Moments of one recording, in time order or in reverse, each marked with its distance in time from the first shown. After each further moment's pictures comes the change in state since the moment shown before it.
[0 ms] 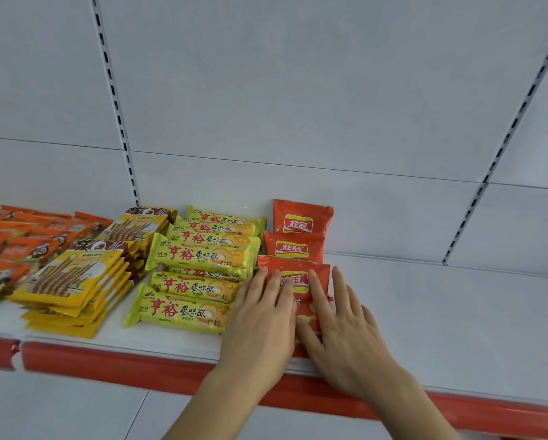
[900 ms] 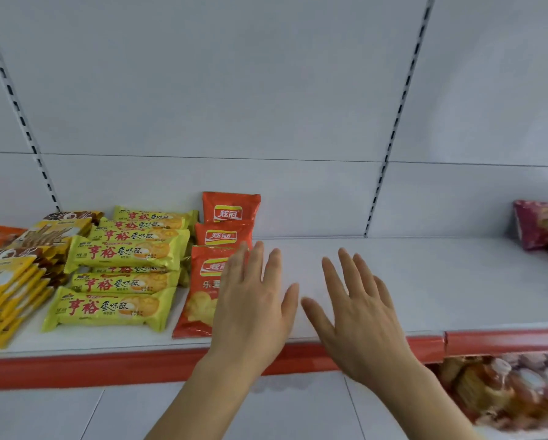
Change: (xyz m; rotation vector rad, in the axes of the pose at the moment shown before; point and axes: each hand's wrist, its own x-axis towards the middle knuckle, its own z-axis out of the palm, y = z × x) left_hand 0.003 0.098 -0.027 -0.200 0.117 0.027; right_hand -0.076 0.080 -0.042 -0.124 0.185 0.184
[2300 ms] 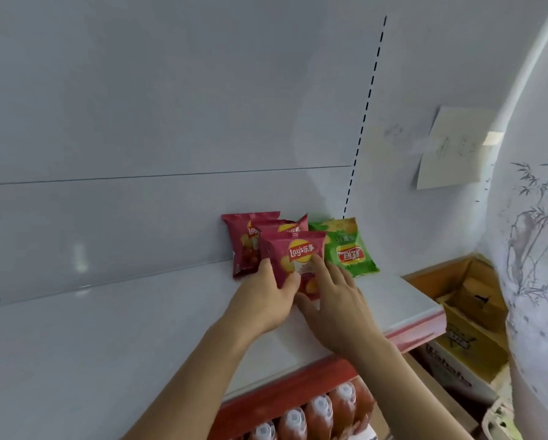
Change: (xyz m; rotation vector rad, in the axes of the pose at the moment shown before) left_hand 0.189 0.566 0.262 -0.632 -0.616 -0.076; right_hand 0.024 0.614 -0.045 0.152 0.153 0.333
